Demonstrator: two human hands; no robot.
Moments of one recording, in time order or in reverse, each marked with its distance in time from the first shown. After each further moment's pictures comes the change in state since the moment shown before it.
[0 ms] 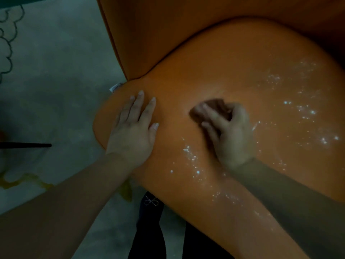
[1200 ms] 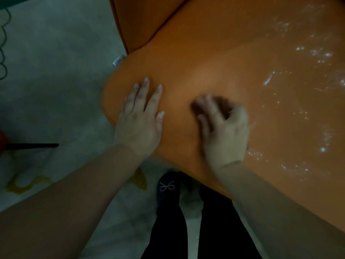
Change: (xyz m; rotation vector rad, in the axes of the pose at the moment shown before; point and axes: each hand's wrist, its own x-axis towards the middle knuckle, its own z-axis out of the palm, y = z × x) left_hand -0.042 -0.030 0.028 0.000 0.103 0.171; right_hand -0.079 -0.073 0.043 -0.167 0.200 0.336
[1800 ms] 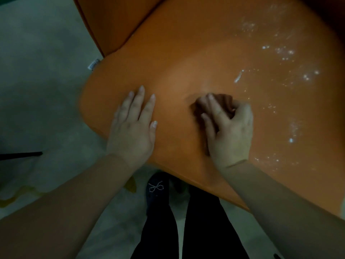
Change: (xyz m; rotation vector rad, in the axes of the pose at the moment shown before) left_hand -0.010 0.033 0.007 0.037 0.001 0.095; right_hand -0.002 0.047 -0.033 -0.013 0.041 0.005
